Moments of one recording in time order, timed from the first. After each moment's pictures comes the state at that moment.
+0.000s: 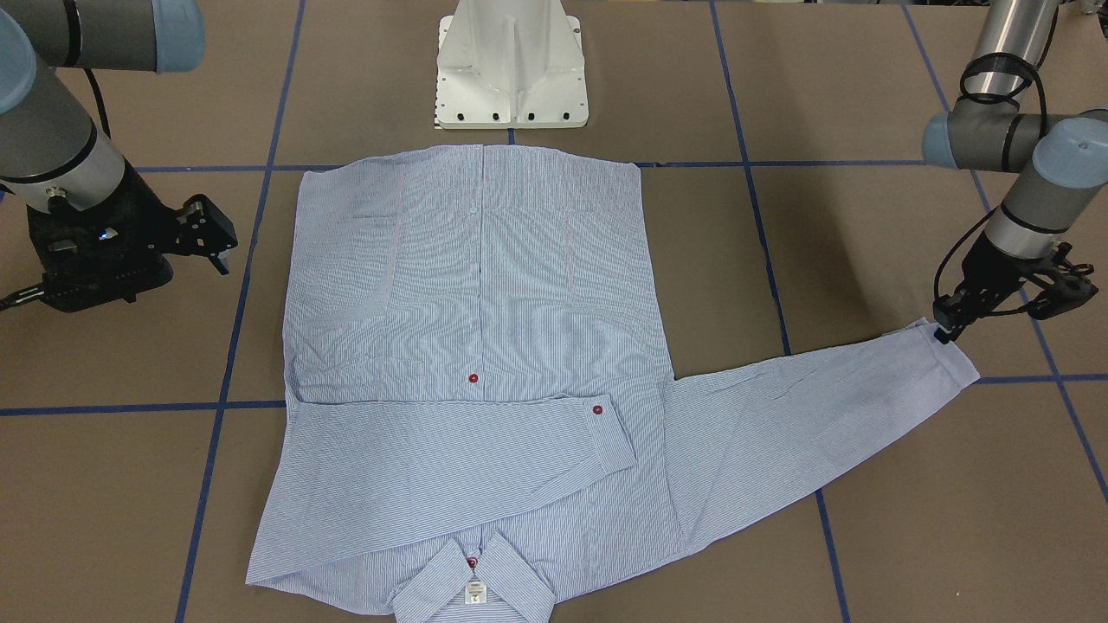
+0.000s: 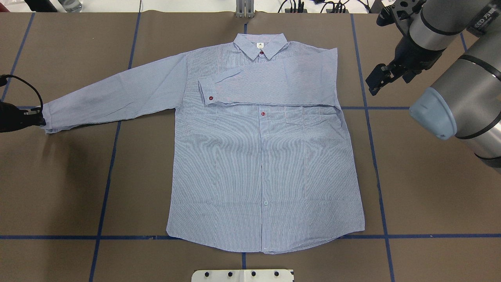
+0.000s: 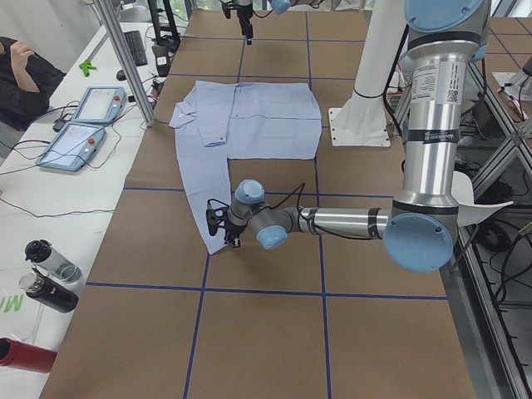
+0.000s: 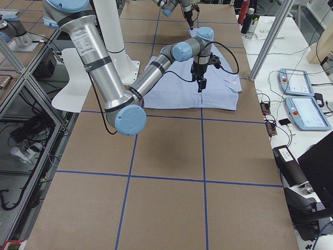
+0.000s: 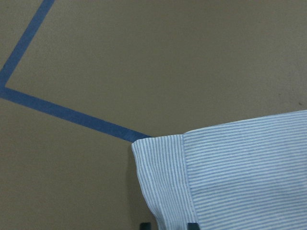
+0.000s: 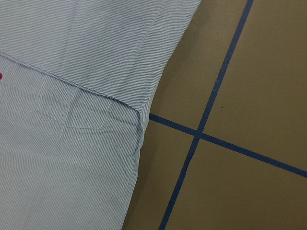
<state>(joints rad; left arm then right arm) -0.97 -1.58 -1.45 -2.46 -1.95 -1.22 1.00 -1.10 1.91 -1.93 2.16 0.36</state>
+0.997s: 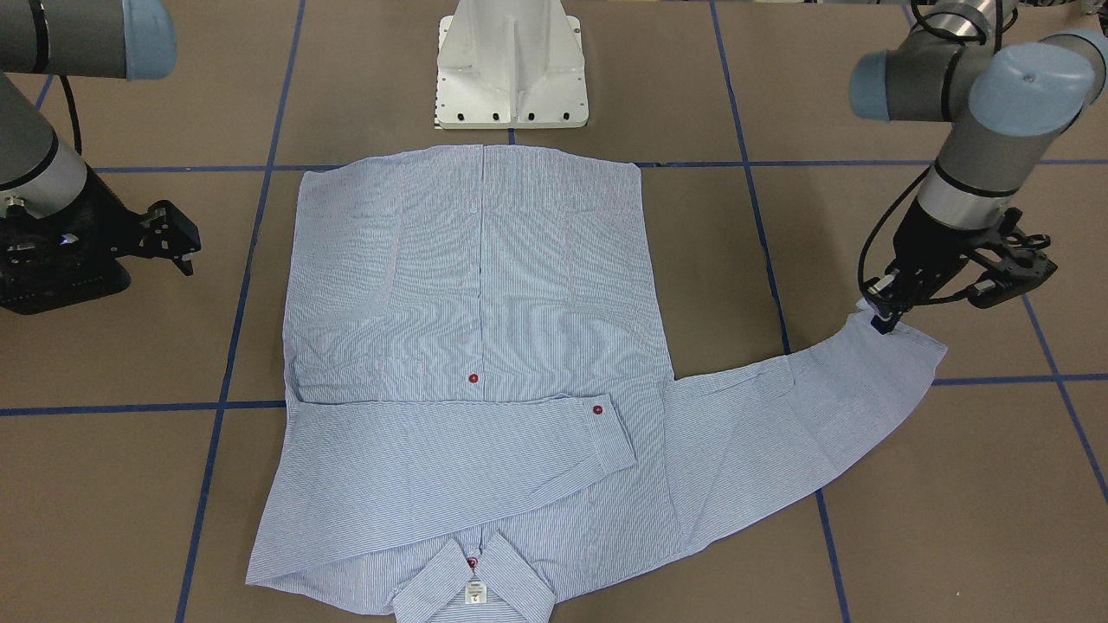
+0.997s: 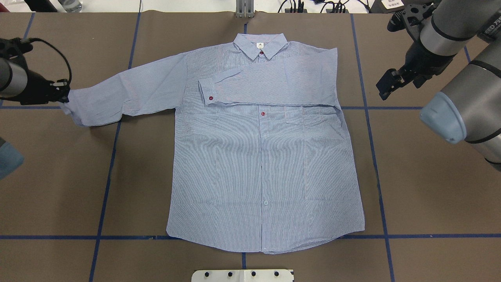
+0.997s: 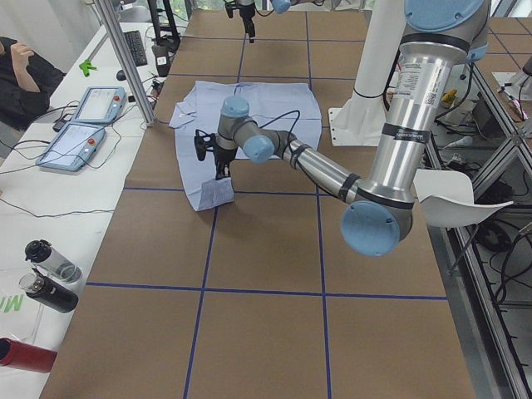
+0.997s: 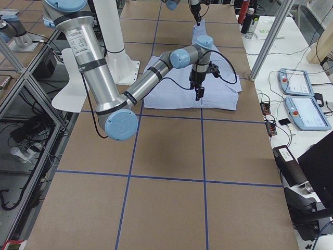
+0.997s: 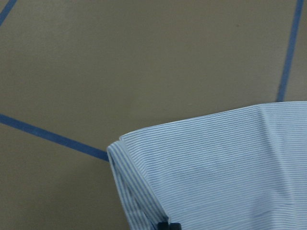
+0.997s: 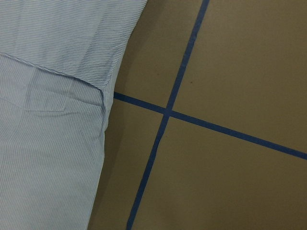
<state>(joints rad) -0.97 -1.89 -1.83 -1.72 -1.96 -1.25 1.03 -1.19 1.92 -1.93 2.16 0.35</state>
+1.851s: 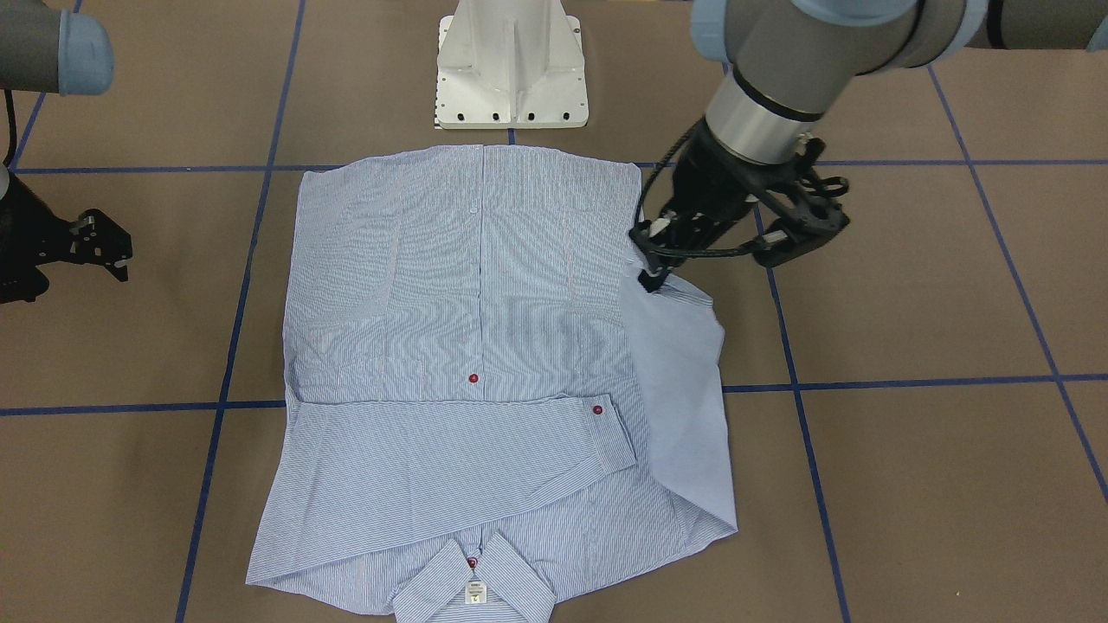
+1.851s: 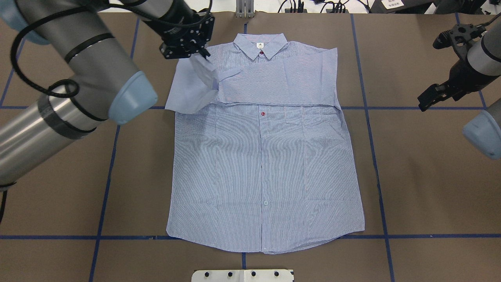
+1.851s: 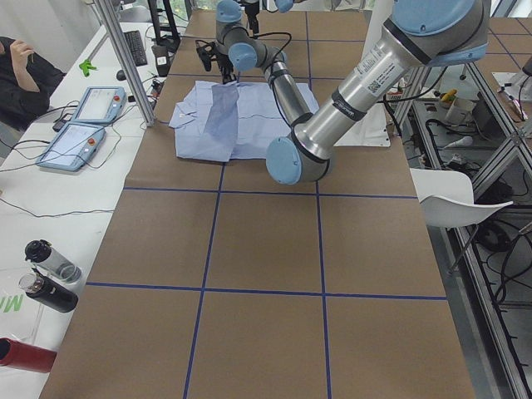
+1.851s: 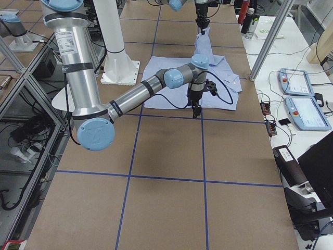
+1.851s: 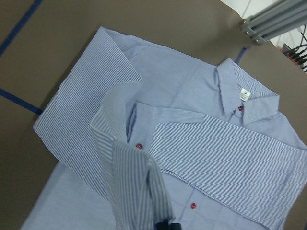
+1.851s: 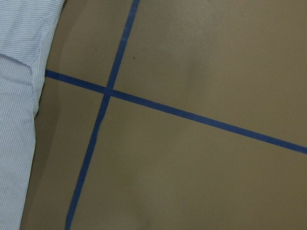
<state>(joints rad) -0.86 -2.46 -1.64 -1.65 -2.15 -1.71 1.08 -1.38 1.92 -1.74 2.16 0.33</state>
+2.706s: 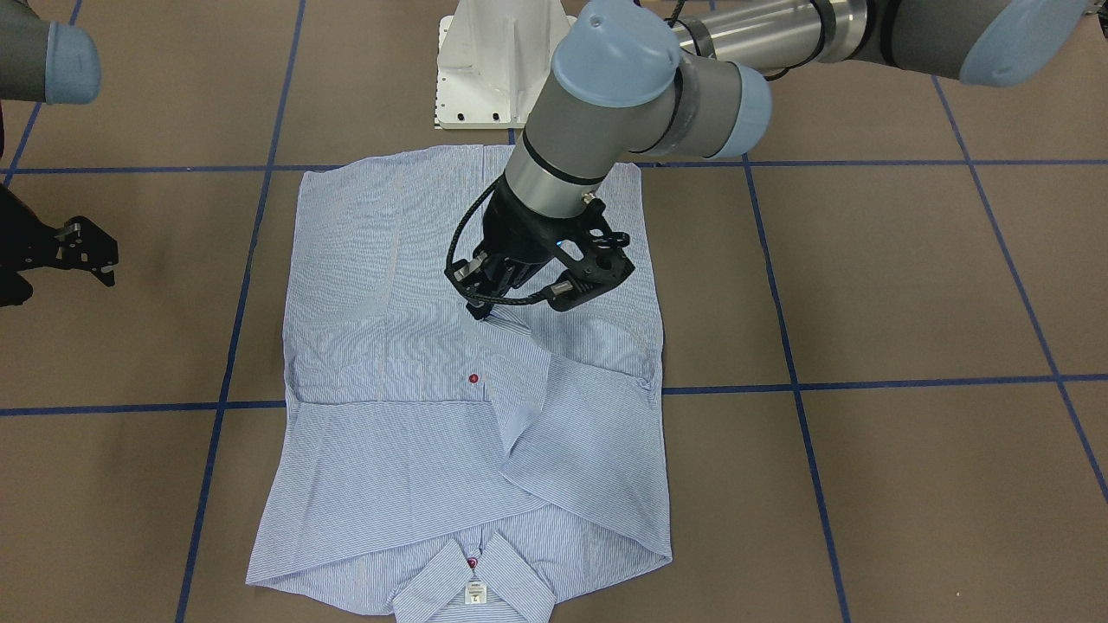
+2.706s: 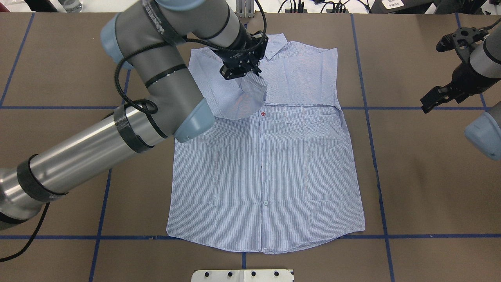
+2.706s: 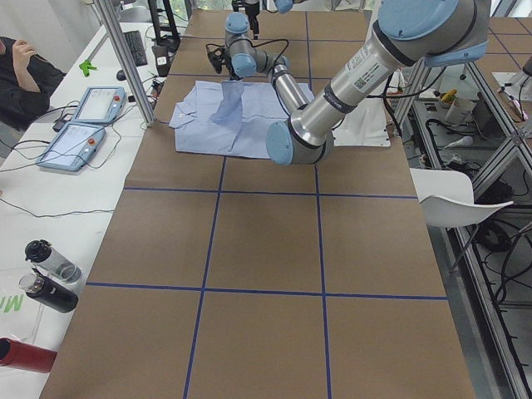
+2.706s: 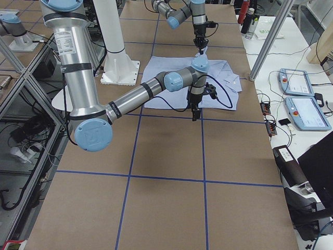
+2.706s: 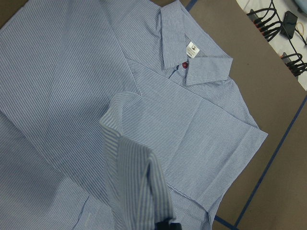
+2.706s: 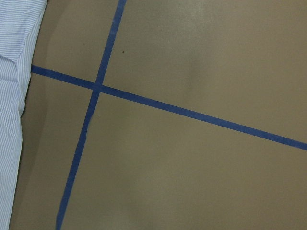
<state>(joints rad) -0.69 -2.54 -1.43 -1.91 -2.00 -1.87 1.08 -1.38 1.90 -1.73 2.16 0.33</state>
